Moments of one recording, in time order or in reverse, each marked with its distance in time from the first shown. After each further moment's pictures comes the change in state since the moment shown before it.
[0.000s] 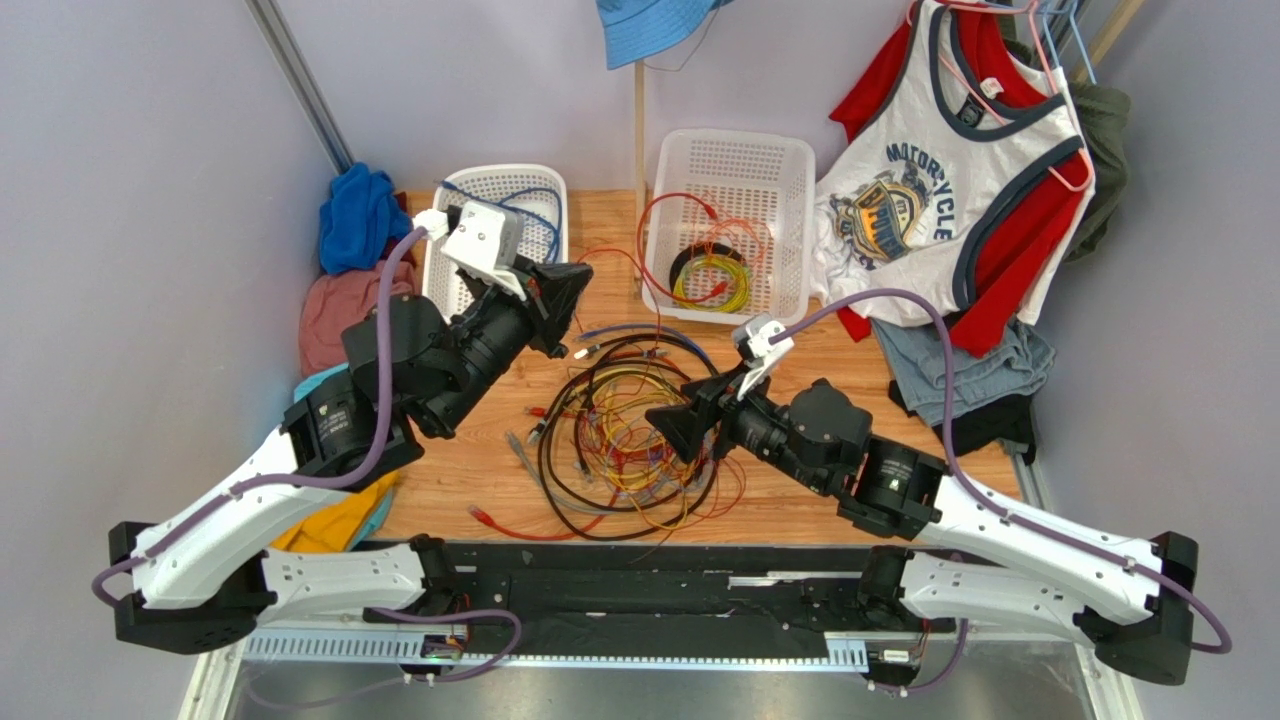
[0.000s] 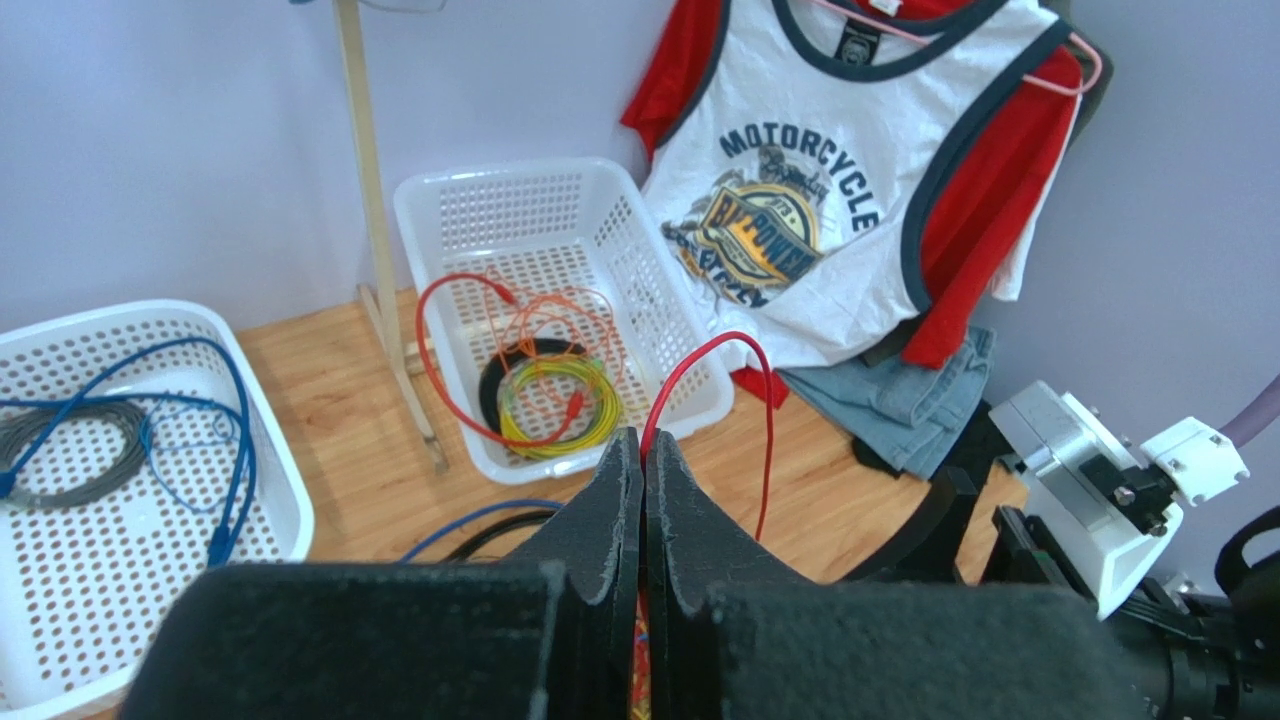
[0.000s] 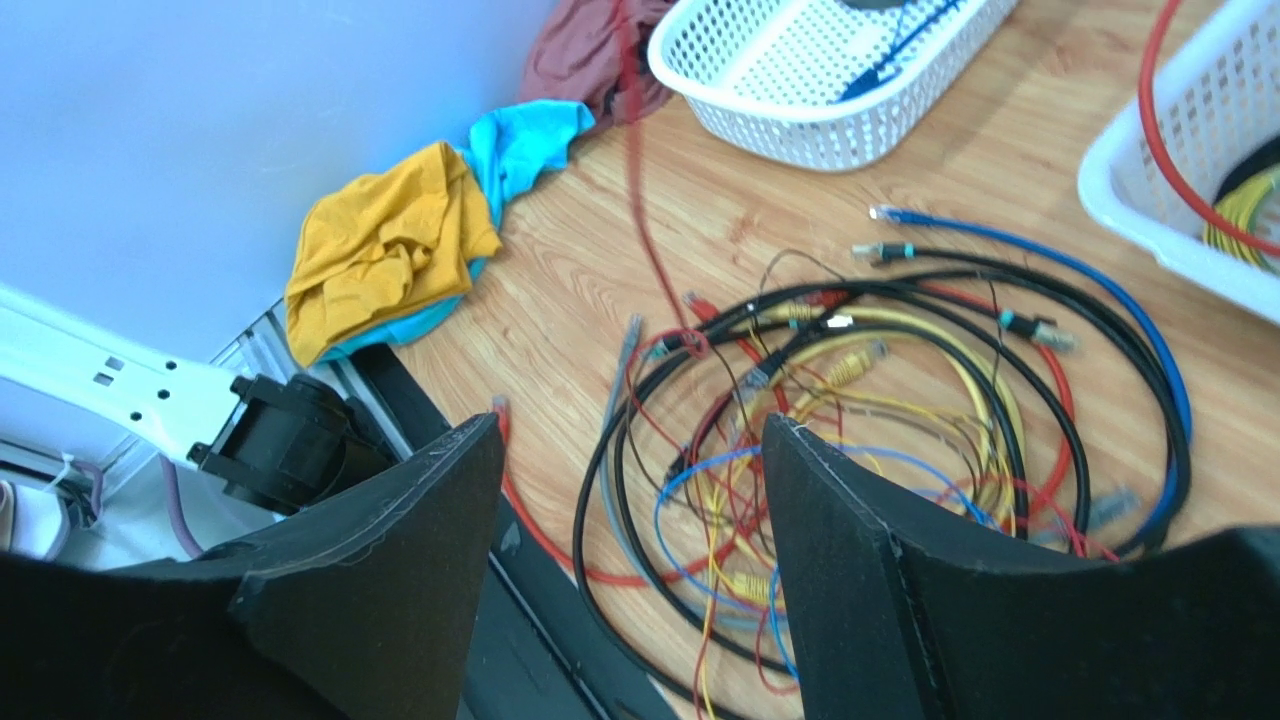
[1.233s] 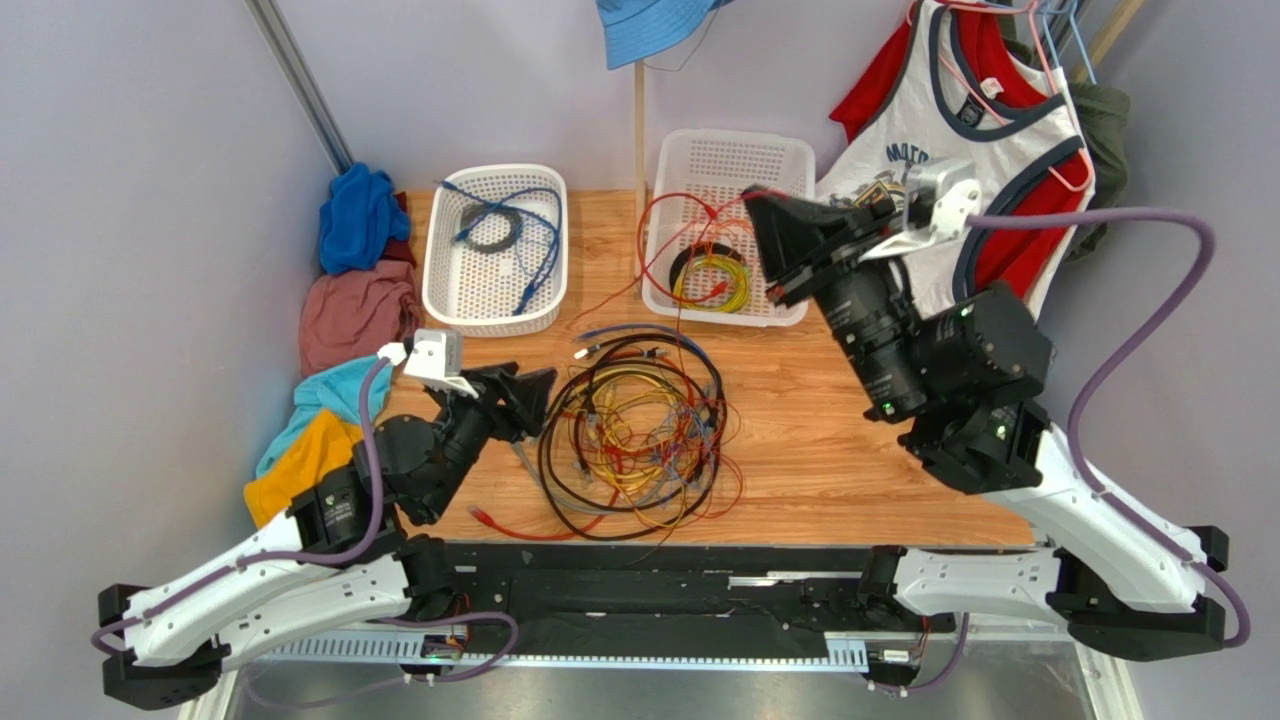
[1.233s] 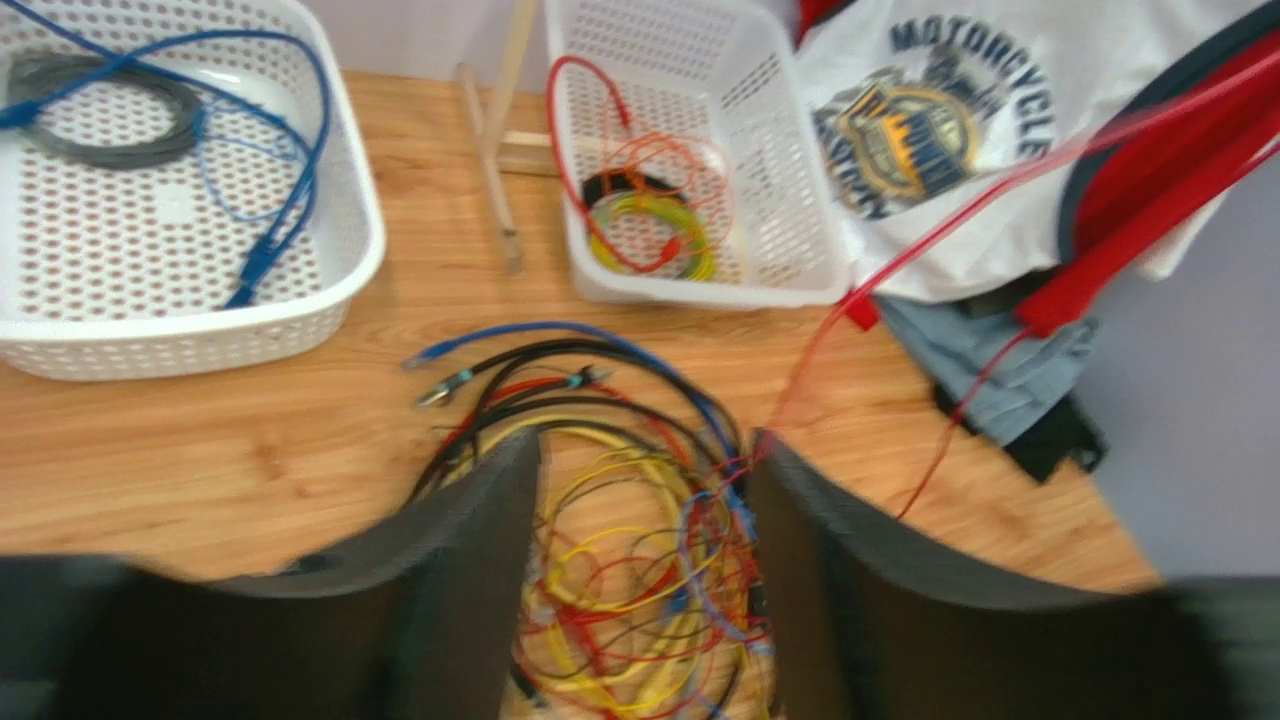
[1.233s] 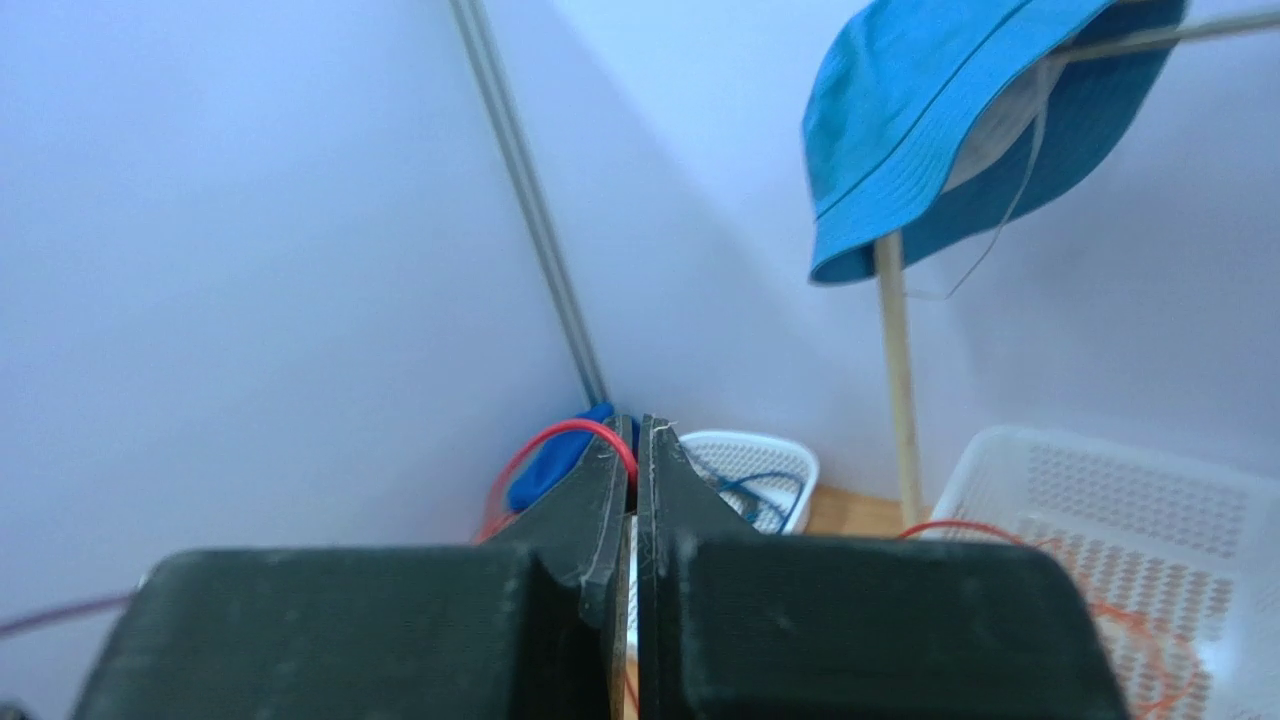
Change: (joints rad) left arm -0.003 -0.449 -0.661 0.099 -0.176 -0.252; right arm -0.003 0.158 0.633 0.115 0.301 -0.348
